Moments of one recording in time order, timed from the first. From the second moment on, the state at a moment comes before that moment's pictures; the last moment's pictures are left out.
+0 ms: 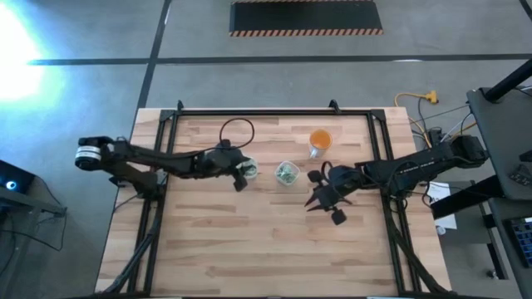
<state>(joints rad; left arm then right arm) 0.08 1.34 0.63 0.16 -0.30 -0.18 0.14 1.21 0.61 -0.05 -0.23 -0.22</state>
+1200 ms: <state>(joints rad) -0.06 0.60 0.24 0.39 -0.16 0.06 0.11 0.27 0.30 -0.07 0.06 -0.10</state>
